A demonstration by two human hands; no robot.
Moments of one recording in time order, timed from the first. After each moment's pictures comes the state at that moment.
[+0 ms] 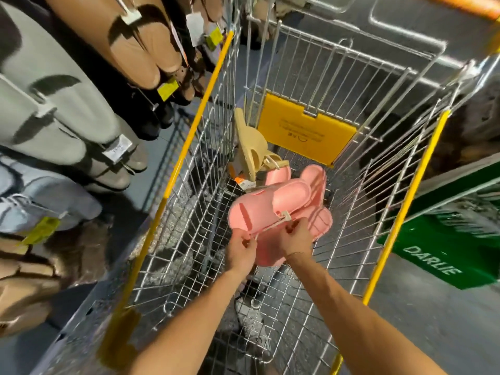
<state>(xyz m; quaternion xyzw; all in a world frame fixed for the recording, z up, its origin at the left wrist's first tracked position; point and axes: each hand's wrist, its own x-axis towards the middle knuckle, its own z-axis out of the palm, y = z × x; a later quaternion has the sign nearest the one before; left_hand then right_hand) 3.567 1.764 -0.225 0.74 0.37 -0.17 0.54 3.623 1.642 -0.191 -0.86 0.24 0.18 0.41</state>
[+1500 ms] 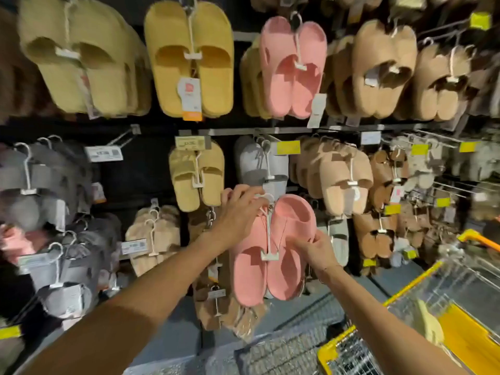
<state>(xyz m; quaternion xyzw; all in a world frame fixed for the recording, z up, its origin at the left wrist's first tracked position) 3.196 2.120 0.286 0.91 0.17 0.38 -0.08 3.373 1.966 0.229 -0.68 -0.34 0.26 0.60</state>
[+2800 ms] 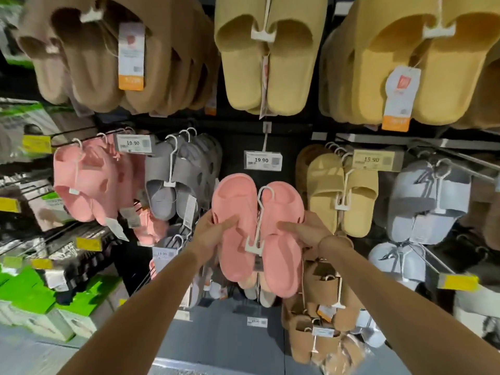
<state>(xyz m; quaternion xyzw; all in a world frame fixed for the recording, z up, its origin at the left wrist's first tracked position) 2.877 2.381 0.226 0.47 0.43 0.49 0.59 3.124 2.327 0.254 -0.65 -0.47 0.41 0.43</state>
